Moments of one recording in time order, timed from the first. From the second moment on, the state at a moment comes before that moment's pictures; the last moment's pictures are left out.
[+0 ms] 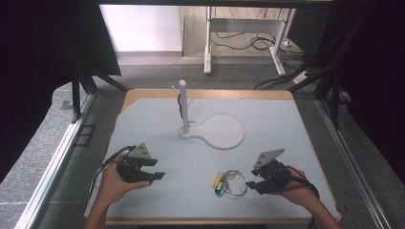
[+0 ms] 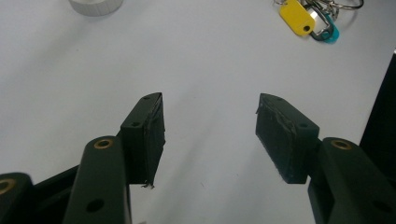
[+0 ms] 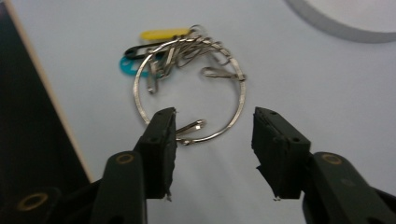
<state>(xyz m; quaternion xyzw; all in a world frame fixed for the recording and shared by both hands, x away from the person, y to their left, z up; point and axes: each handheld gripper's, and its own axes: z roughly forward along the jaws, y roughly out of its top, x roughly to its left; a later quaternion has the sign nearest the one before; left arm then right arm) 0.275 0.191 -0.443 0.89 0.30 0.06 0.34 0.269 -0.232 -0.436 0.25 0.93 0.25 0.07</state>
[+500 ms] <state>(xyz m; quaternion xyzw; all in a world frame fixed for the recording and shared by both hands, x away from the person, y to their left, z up) 0.269 0.212 -0.453 0.88 0.32 0.05 0.34 0.265 -0.183 -0.456 0.18 0.97 0.17 0.00</state>
